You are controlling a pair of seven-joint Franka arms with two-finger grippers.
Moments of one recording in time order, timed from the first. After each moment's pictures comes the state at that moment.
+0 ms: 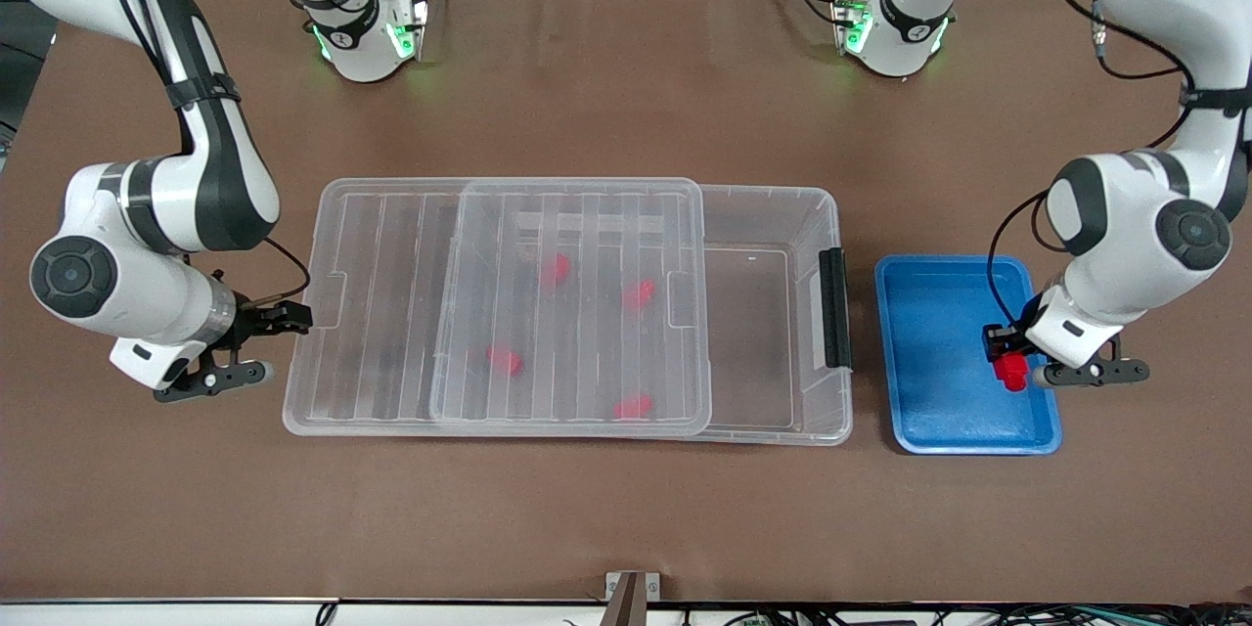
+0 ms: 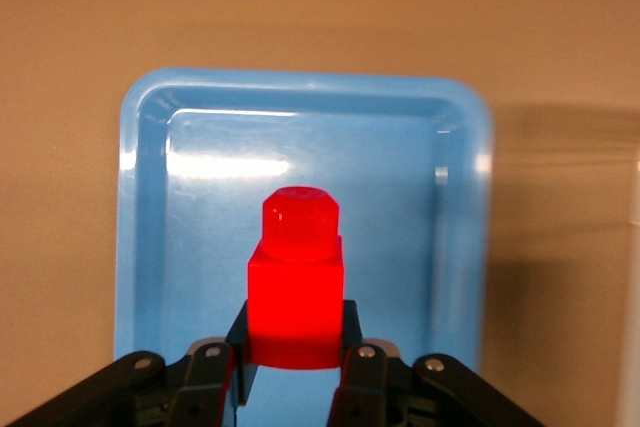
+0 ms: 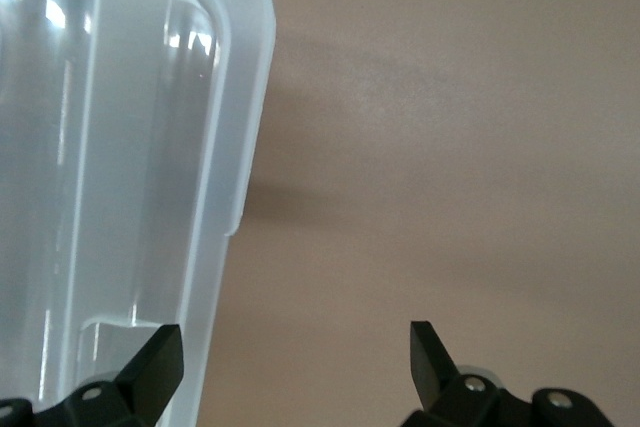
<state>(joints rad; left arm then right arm) -0.03 0.32 0.01 -1.90 -0.02 2.34 -0.02 -0.01 0.42 0.09 -1.61 -0.12 1.92 -0.11</state>
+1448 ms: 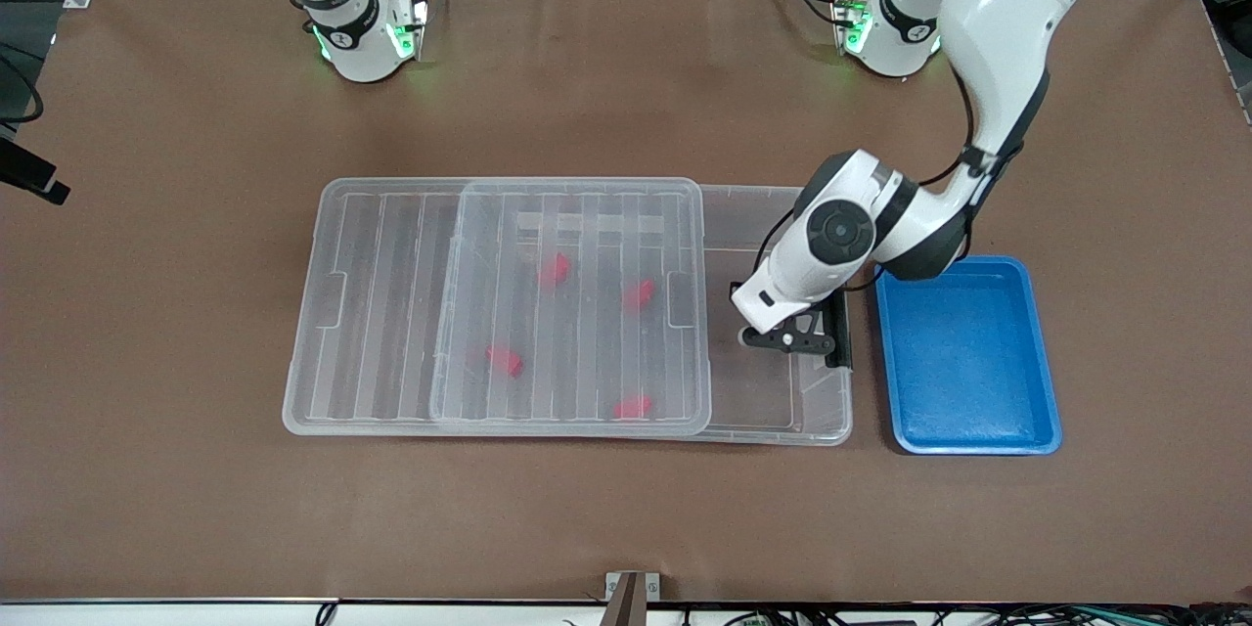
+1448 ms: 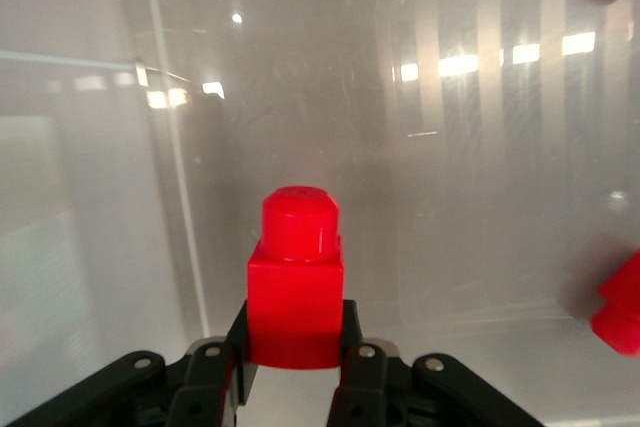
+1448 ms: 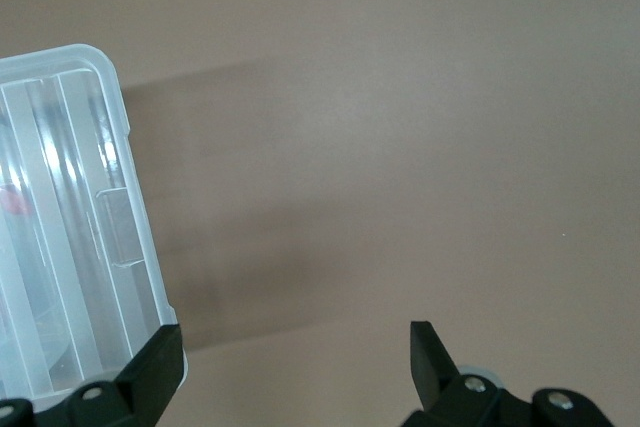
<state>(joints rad) -0.08 0.67 -0.48 -1.71 0.27 2.25 -0.52 -0.01 -0.02 -0.17 -1.60 -0.02 1.62 0.00</state>
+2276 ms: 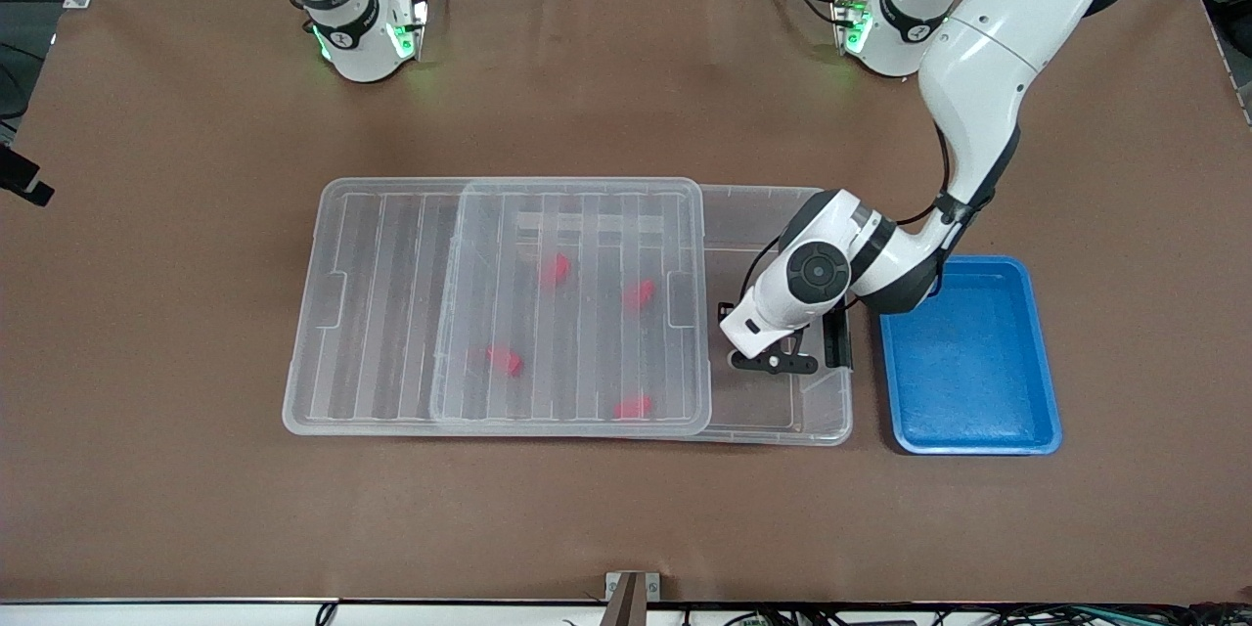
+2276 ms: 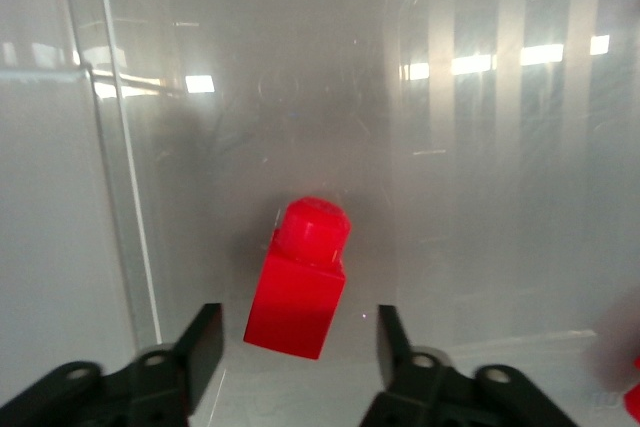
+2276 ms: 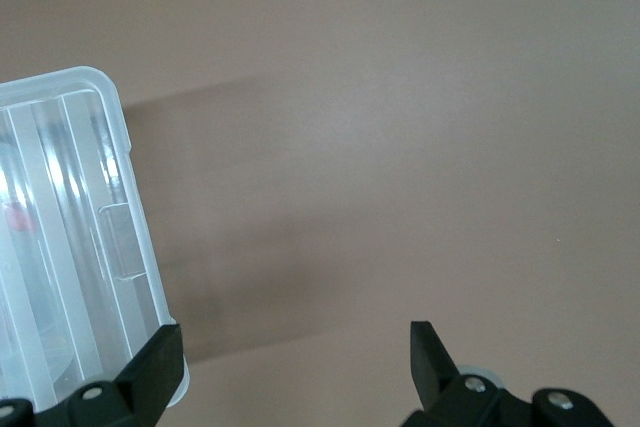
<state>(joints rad) -0.09 0.76 -0.50 -1.62 0.32 2.25 -0.59 -0.02 -0.02 -0.18 -1.58 -0.02 1.62 0.02</state>
